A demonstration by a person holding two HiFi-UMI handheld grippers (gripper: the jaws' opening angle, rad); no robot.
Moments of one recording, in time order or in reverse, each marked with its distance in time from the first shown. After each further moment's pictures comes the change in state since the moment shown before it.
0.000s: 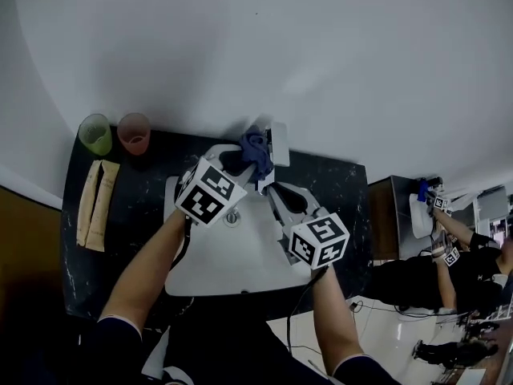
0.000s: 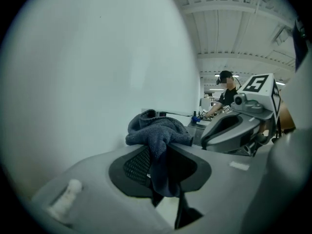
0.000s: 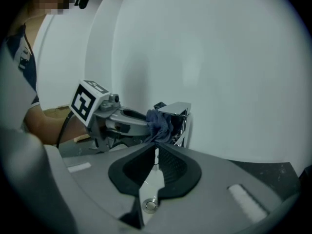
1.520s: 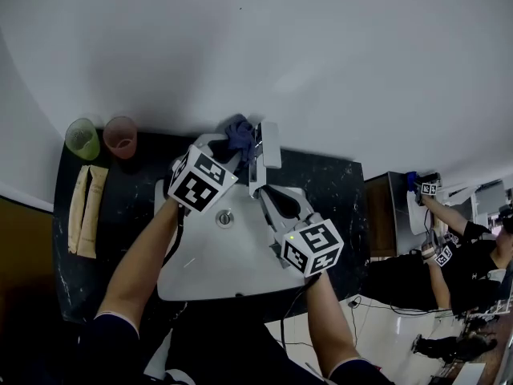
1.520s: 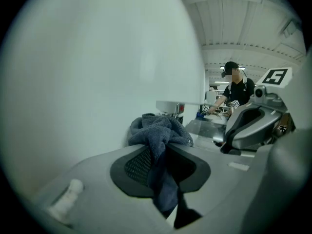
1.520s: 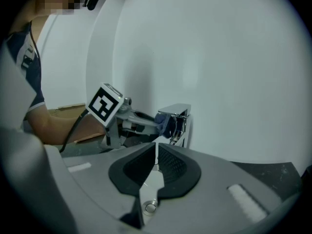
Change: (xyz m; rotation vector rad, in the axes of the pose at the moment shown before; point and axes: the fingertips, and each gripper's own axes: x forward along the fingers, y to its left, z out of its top) left arm 0.022 0.031 -0.008 0.009 0.079 0.059; right arm -0.002 0.001 0.000 -0.002 -0.034 0.007
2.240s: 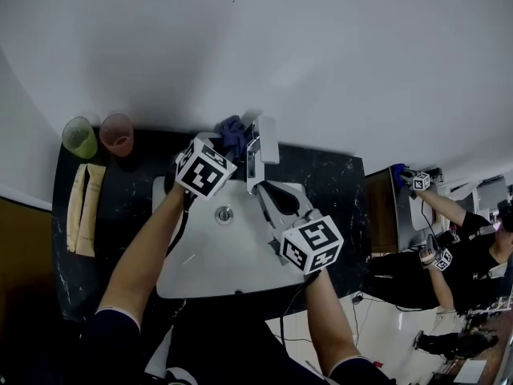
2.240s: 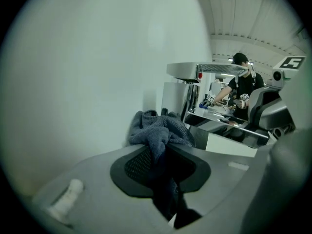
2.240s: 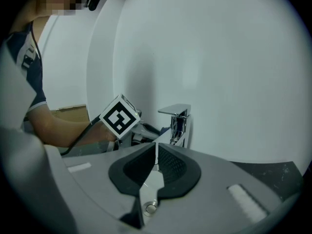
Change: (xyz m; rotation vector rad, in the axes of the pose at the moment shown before) left arm 0.031 0.011 -0.044 -0.054 0.159 0.024; right arm 0.000 0.000 0.001 0.002 -0.015 0.008
